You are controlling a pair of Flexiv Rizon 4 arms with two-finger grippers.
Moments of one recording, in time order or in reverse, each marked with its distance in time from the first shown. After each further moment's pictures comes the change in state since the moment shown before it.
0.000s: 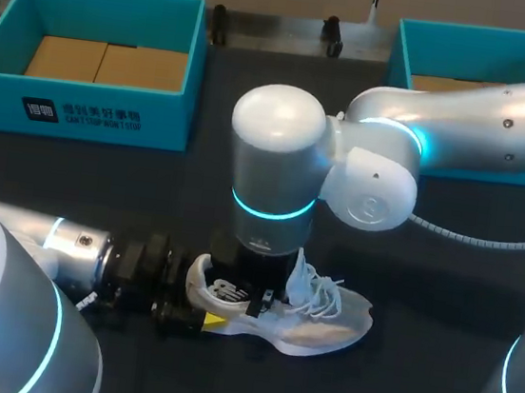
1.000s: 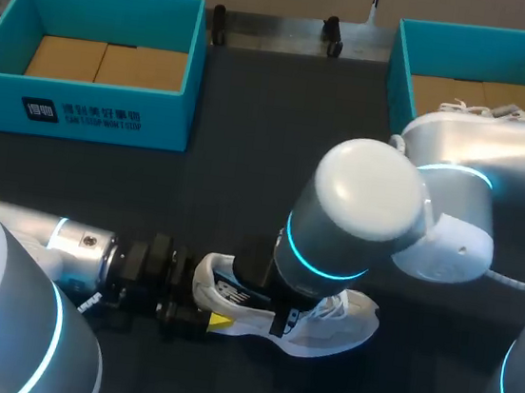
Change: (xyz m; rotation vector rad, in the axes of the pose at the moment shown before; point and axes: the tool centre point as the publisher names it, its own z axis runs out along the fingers) left arm 0.003 -0.007 0.007 0.000 -0.002 0.000; right arm 0.007 -0.014 -0.035 -0.264 -0.189 -0.053
